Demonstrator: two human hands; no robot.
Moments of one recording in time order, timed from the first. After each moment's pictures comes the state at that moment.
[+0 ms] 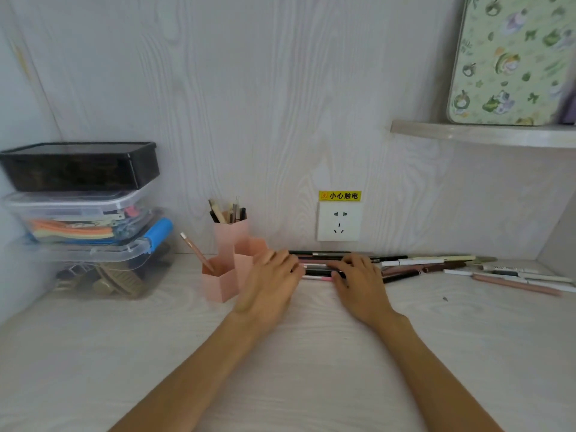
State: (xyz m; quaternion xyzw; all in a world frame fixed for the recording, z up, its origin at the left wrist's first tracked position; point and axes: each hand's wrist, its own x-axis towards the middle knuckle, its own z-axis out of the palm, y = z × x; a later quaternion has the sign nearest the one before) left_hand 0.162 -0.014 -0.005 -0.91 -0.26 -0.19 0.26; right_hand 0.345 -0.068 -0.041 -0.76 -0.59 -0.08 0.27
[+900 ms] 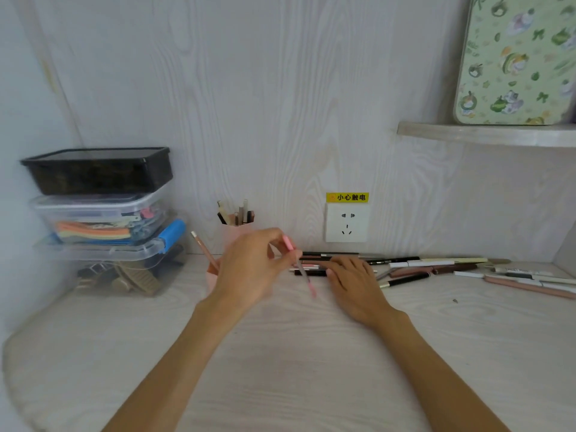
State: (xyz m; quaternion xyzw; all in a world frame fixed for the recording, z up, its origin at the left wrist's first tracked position) left_hand 0.129 -0.034 0.056 -0.85 -0.36 -0.36 -0.13; right_hand 0.333 -0.061 -0.041 -0.72 -0.64 -0.06 0.24
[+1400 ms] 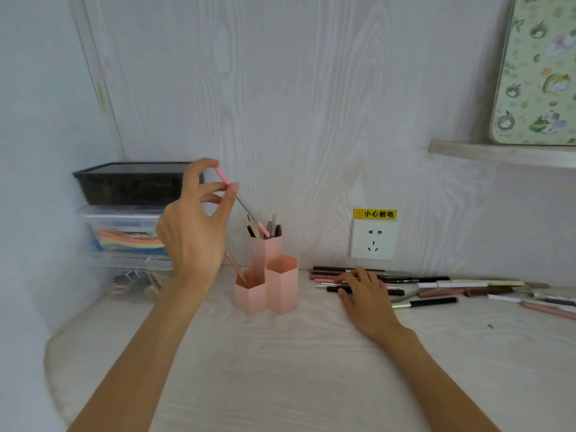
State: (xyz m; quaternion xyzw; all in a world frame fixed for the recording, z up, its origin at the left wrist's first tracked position) left_hand 0.067 -0.003 0.105 -0.63 -0.39 -0.67 0.01; right_hand 0.314 -0.040 -0.042 -0.74 -0.62 -0.07 0.26
